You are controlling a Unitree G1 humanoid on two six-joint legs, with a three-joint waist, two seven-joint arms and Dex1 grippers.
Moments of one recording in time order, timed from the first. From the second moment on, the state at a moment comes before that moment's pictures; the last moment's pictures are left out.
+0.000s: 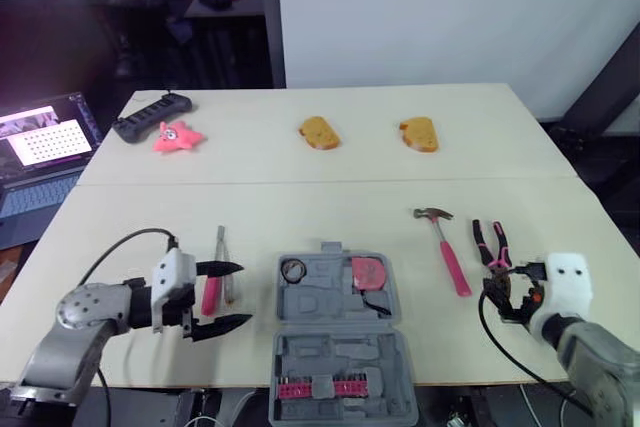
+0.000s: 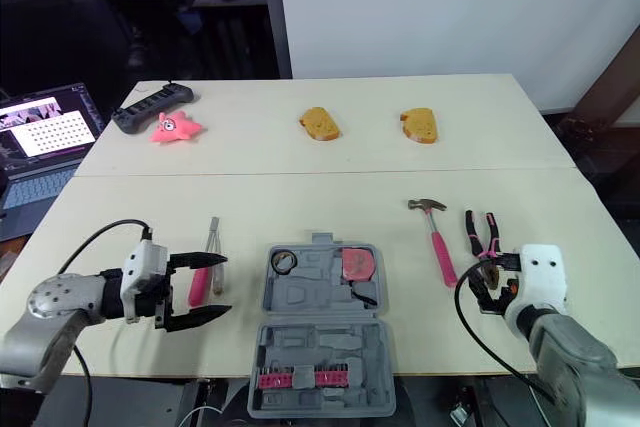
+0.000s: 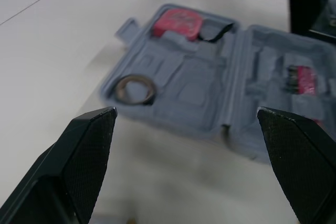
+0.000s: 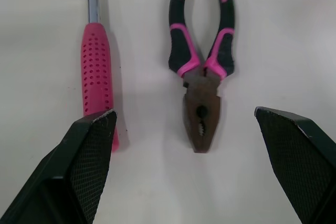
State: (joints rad) left arm 0.08 0.73 0.08 -0.18 -0.43 0.11 -1.24; right arm 0.17 -0.39 -0.47 -0.56 0.33 1.04 0.18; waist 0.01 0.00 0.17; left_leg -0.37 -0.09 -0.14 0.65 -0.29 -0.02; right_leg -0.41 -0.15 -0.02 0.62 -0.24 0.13
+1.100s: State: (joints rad) left arm 0.13 0.72 0.03 -0.28 -0.43 0.12 -1.19; right arm -0.19 -0.41 -0.49 -0.32 0.26 1.41 0.05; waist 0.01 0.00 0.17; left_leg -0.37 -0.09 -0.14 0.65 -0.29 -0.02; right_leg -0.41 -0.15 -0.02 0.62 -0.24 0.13
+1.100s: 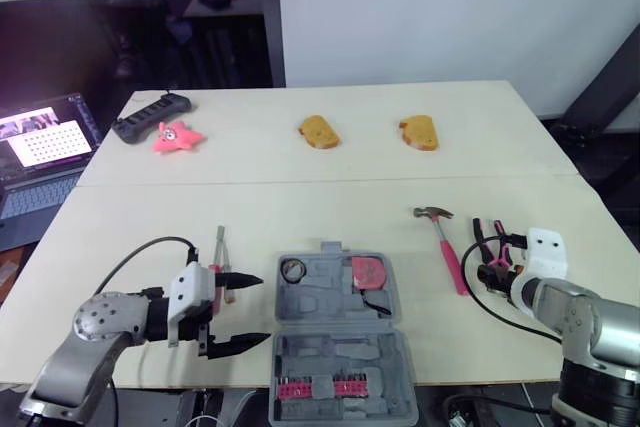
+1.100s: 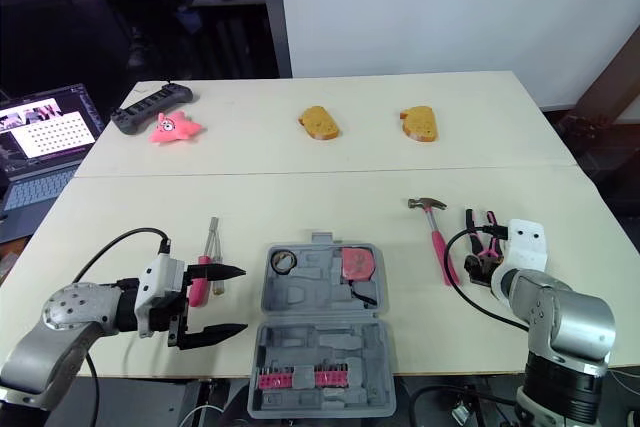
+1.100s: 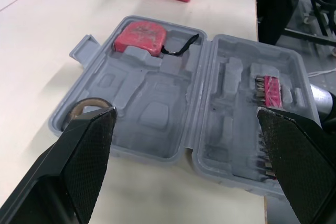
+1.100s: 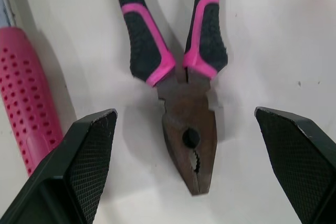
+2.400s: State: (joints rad) left arm 0.05 0.80 0.09 -0.20 -0.47 0.17 -1.21; right arm -0.32 -1.01 -0.15 -0.89 0.64 1.40 0.68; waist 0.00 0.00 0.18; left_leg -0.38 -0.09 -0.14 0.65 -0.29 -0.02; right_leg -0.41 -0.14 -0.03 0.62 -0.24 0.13
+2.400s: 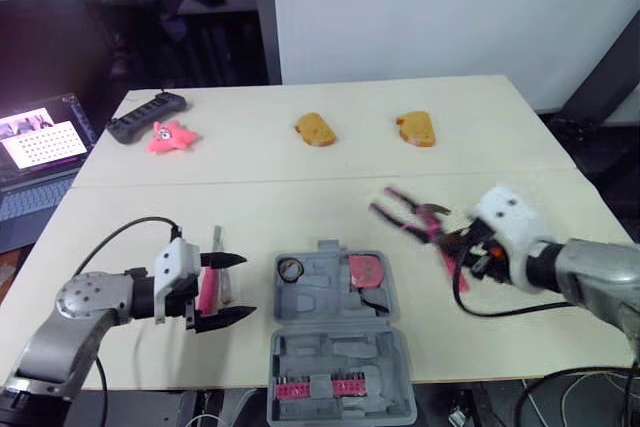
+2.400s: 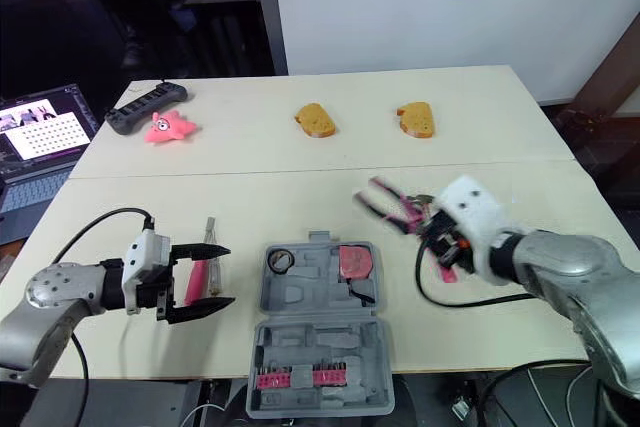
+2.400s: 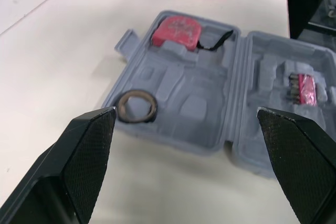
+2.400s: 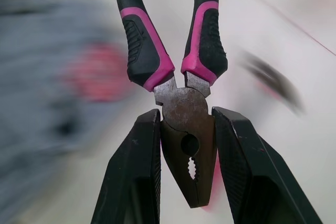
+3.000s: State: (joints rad) left arm 0.15 0.86 0.14 -0.17 -0.46 0.10 -1.30; right arm -0.99 -0.86 0.85 -0.65 0.46 1.34 0.81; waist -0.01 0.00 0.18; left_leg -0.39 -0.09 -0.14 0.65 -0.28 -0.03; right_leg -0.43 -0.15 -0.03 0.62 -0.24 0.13
